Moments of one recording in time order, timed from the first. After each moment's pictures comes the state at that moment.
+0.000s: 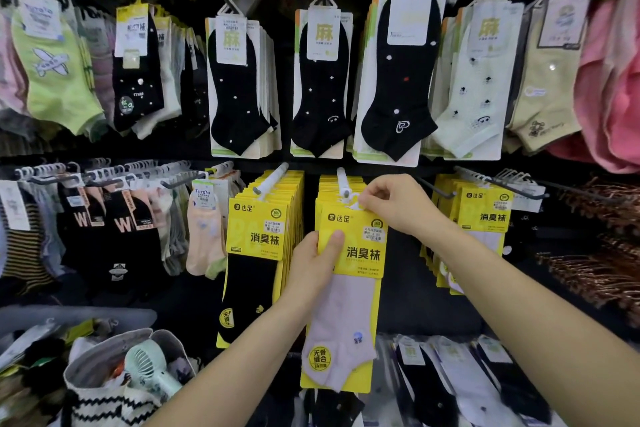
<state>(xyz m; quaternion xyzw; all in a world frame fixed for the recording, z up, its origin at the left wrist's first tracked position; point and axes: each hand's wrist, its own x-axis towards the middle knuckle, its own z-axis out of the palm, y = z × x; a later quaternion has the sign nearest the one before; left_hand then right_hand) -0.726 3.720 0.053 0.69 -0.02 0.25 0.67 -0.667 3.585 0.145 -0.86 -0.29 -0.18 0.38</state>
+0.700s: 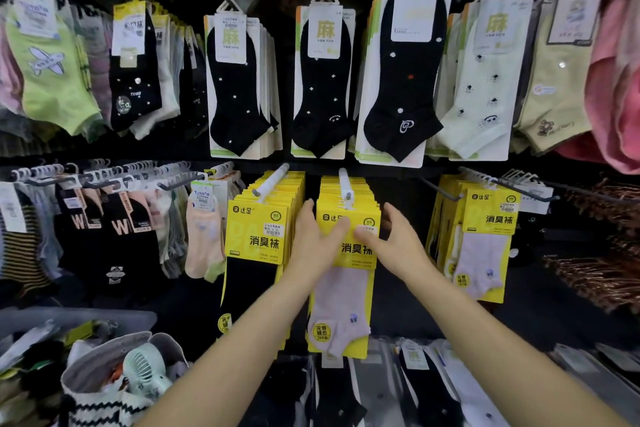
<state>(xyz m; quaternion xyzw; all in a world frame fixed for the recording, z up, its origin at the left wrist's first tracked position) -0.698 3.727 0.076 0.78 0.03 0.29 0.55 -0.653 3.592 0.077 -0.84 -0.19 -0.11 0.50</state>
